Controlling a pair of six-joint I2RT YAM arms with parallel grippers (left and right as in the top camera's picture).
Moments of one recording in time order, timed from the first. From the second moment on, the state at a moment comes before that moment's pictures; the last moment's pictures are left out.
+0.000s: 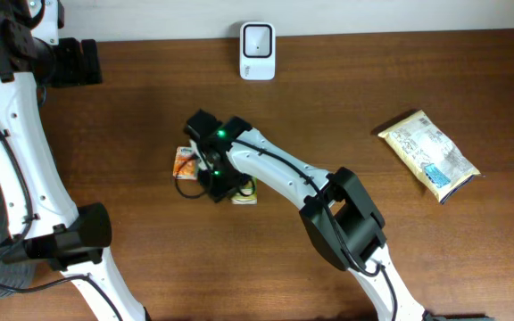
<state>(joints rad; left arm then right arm) 0.18 2.12 2.77 -1.69 0.01 0.07 0.77 2.35 1.95 -1.11 -0.22 0.18</state>
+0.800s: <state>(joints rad) 0.18 2.12 2.77 -1.69 0.01 0.07 0.49 2.32 2.12 -1.01 -0.25 0.22</state>
